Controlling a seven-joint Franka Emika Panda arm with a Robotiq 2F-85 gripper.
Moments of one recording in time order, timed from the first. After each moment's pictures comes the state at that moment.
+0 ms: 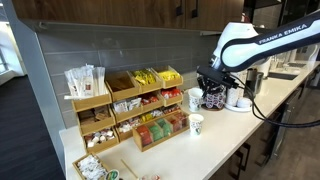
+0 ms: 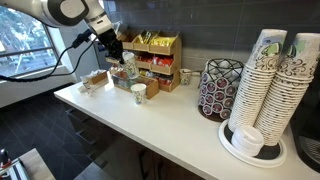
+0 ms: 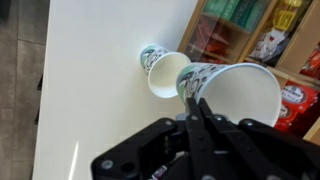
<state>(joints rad) -0.02 -0.32 0.01 -2.25 -0.02 2.36 1.18</state>
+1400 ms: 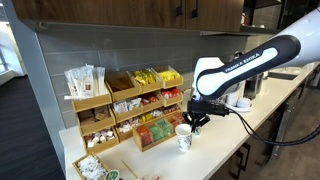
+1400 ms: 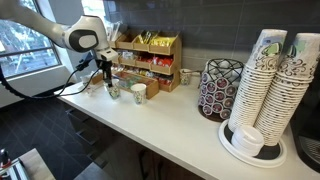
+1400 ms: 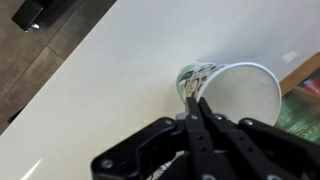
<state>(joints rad) 0.05 -0.07 0.10 -2.26 0.11 2.31 0.79</state>
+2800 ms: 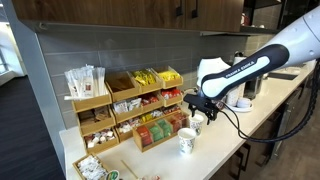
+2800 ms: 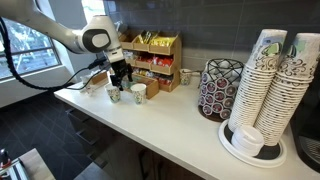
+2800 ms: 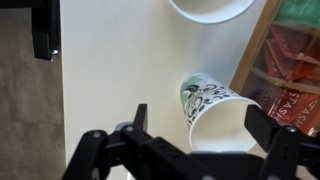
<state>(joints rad) -0.03 -0.01 0.05 -2.20 -0.11 2.36 1.42</state>
